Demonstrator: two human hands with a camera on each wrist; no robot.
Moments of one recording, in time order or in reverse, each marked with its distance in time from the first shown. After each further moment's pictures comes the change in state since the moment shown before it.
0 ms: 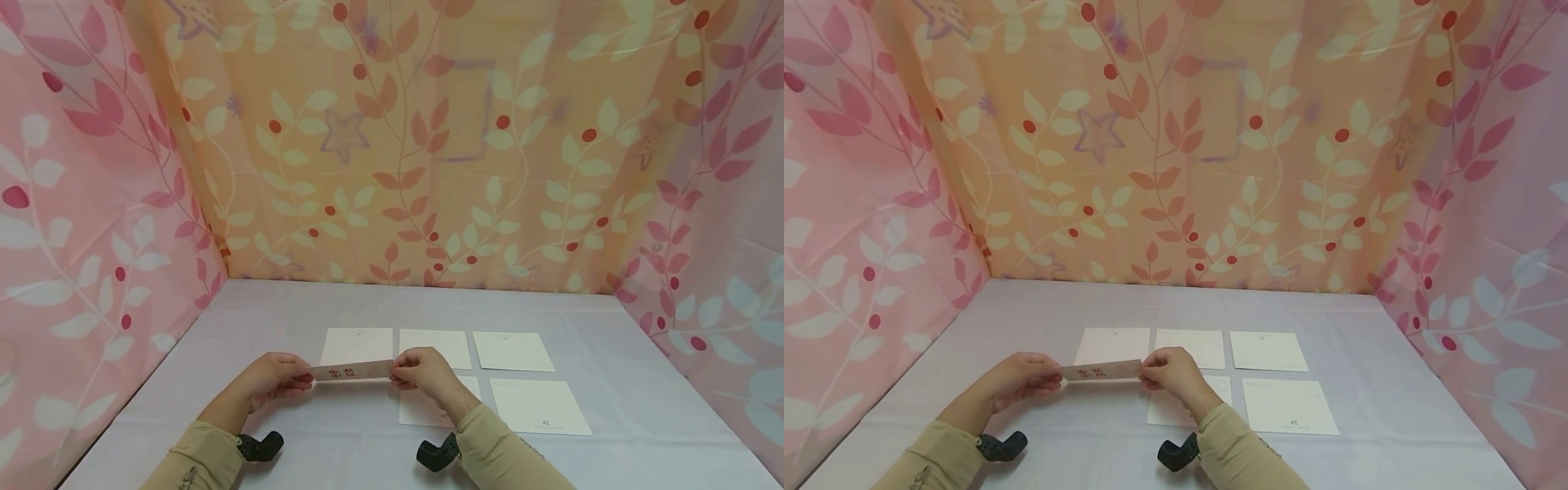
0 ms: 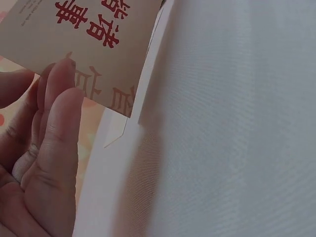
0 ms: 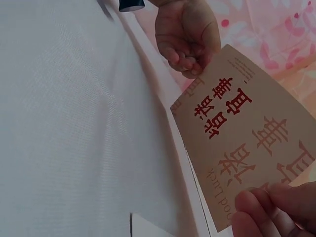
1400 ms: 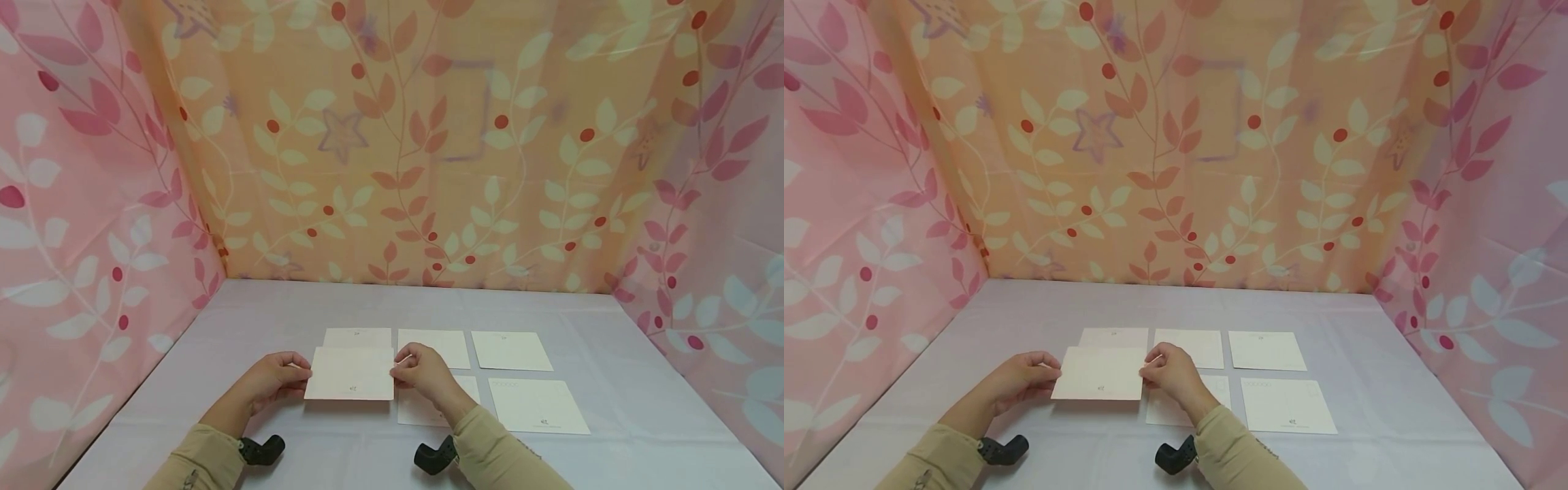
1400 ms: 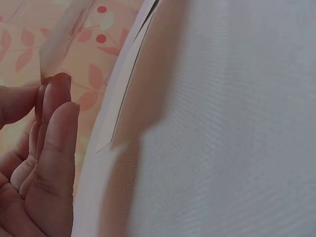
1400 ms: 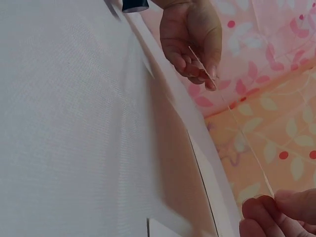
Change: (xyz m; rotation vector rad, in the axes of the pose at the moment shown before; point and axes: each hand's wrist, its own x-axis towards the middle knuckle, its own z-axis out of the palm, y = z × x) left_hand 0.005 -0.006 0.011 0.038 0.124 -0.005; right_hand 0.003 0.006 0.004 0.028 0.051 -0.043
